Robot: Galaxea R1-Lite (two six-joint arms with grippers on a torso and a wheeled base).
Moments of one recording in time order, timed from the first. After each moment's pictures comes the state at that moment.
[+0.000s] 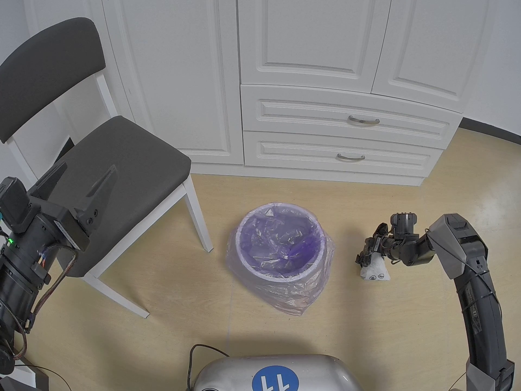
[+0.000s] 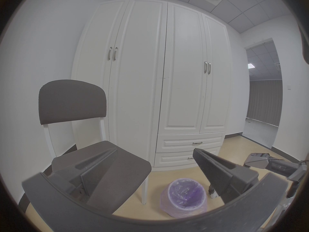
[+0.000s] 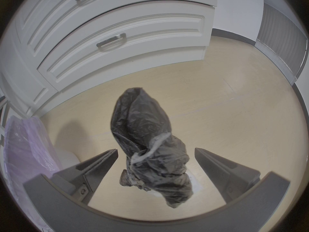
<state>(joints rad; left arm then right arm) -0.50 1.19 -0.30 -1.13 0.26 0.05 -0.02 2.90 -1.81 -0.47 -0.05 0.28</state>
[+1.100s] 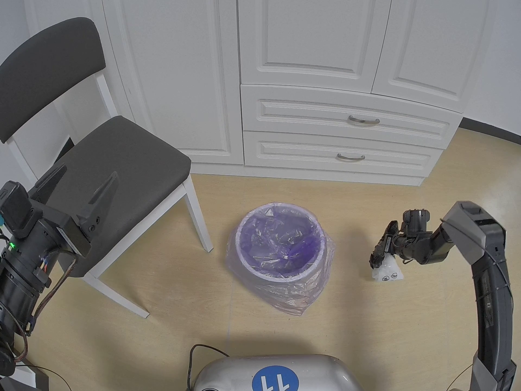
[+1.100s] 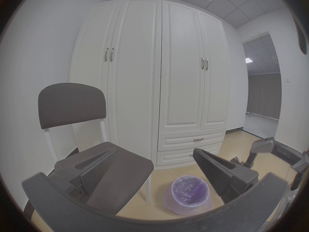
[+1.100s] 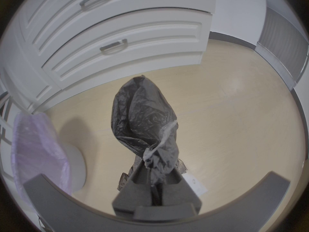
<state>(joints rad) -0.50 1.19 -0.29 -1.14 0.26 0.10 -0.05 2.72 -1.51 -0.58 -0.03 0.21</state>
